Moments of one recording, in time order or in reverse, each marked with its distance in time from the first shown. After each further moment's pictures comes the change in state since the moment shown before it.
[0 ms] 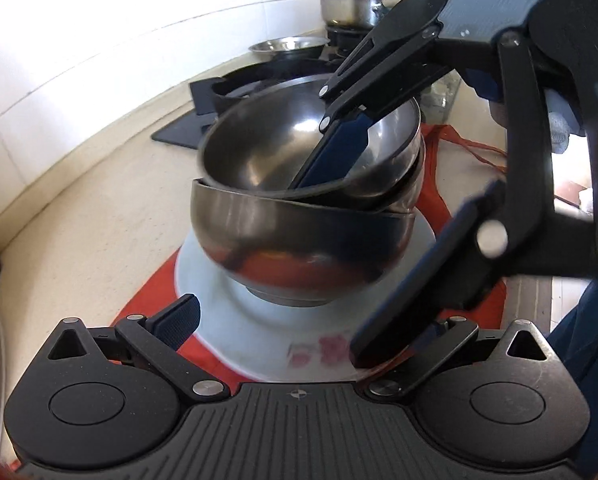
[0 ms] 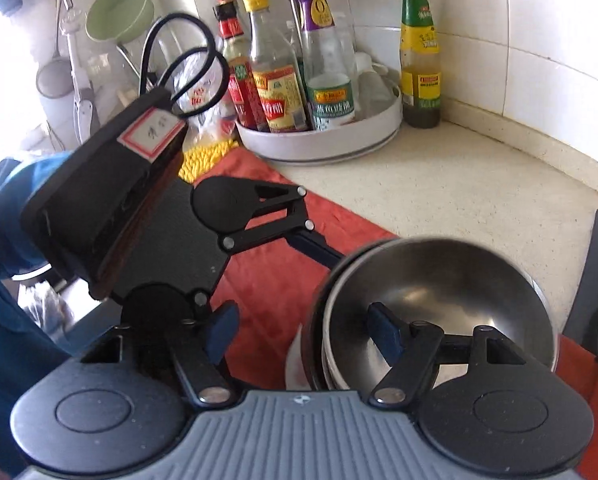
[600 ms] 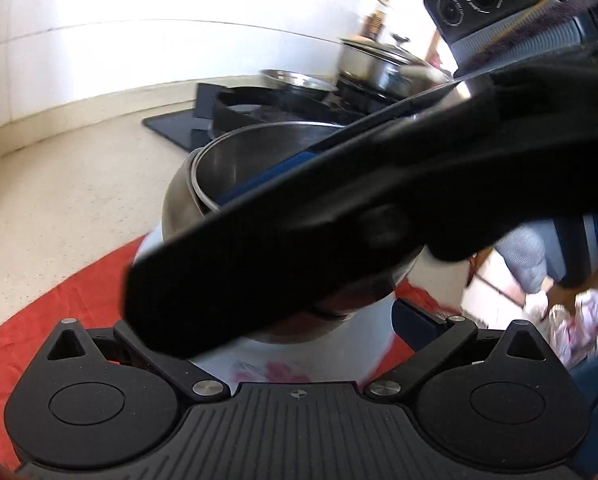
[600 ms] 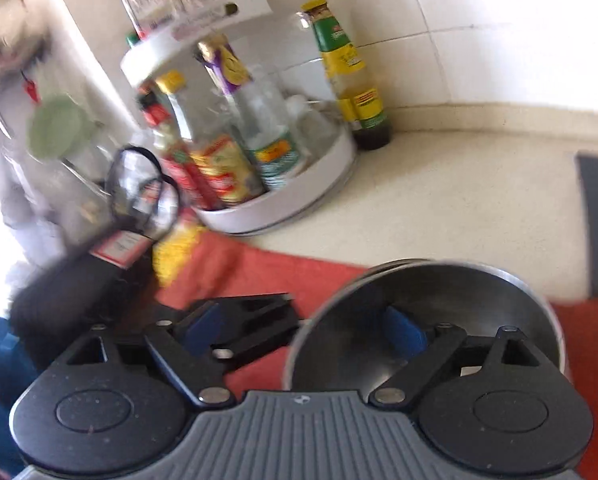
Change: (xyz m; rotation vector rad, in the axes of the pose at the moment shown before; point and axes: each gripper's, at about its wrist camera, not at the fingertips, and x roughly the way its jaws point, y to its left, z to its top) left arm -0.005 0.024 -0.016 -0.302 -0.122 -0.188; right arm 0.026 -0.028 0.017 0.303 -0.151 -0.036
